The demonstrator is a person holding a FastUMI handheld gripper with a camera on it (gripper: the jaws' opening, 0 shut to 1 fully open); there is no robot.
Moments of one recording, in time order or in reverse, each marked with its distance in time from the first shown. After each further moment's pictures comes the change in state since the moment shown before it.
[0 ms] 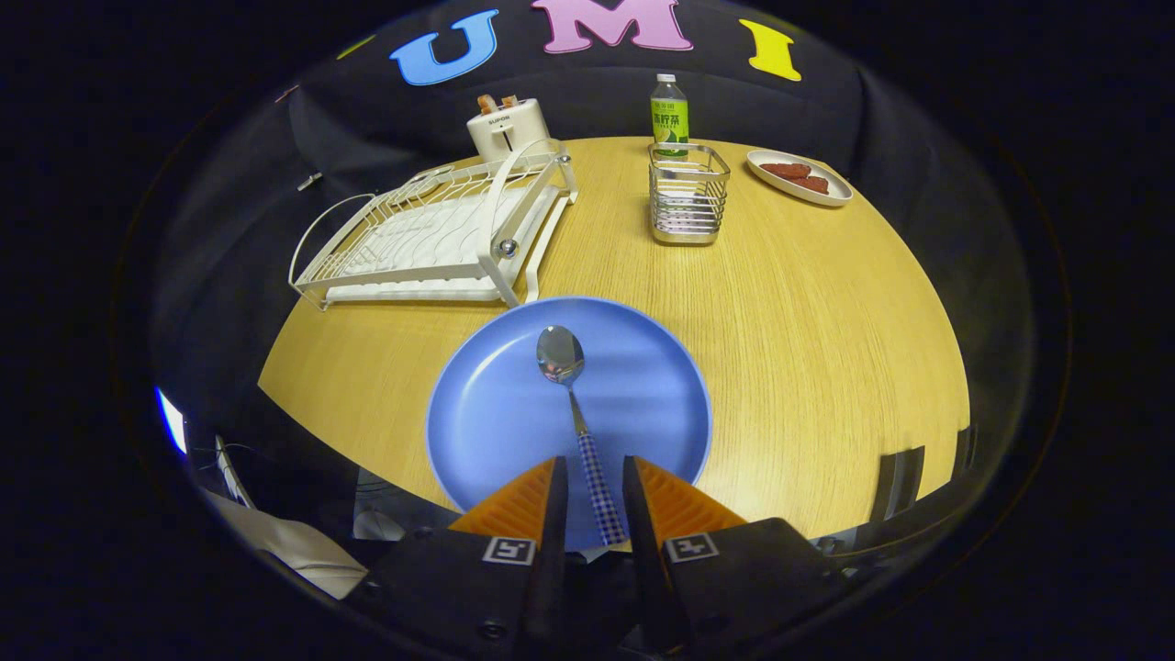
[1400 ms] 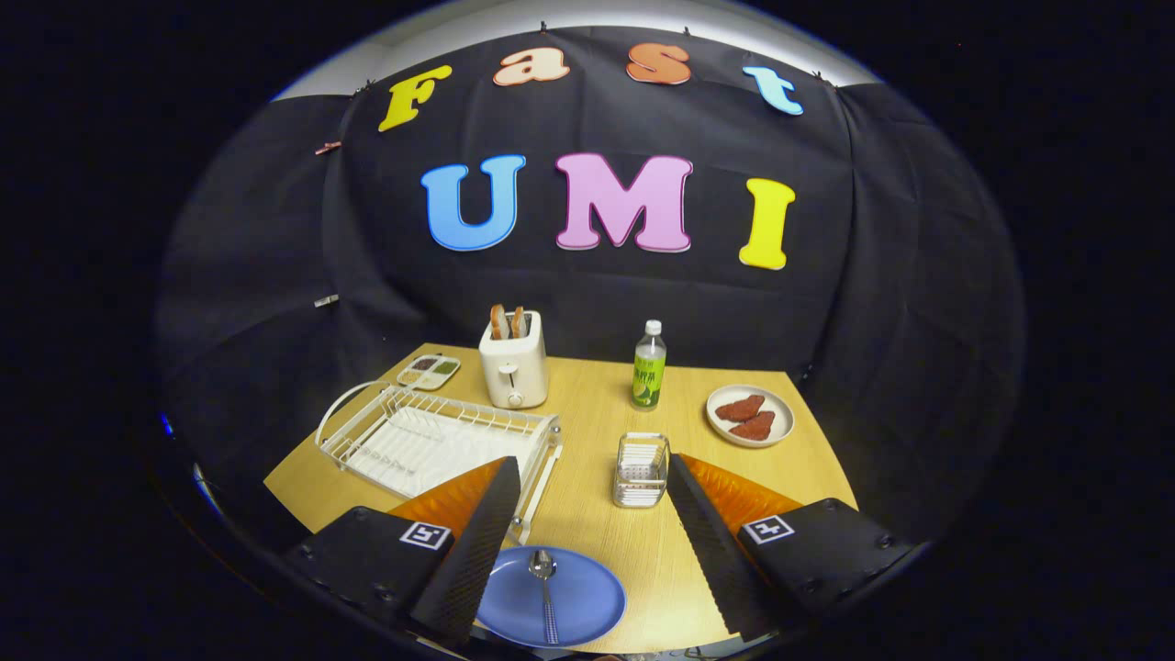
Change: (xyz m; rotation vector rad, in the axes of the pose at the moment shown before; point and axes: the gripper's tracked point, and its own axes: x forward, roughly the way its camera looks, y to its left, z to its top) arm -0.164 0.007 0.254 -0.125 -0.624 -0.071
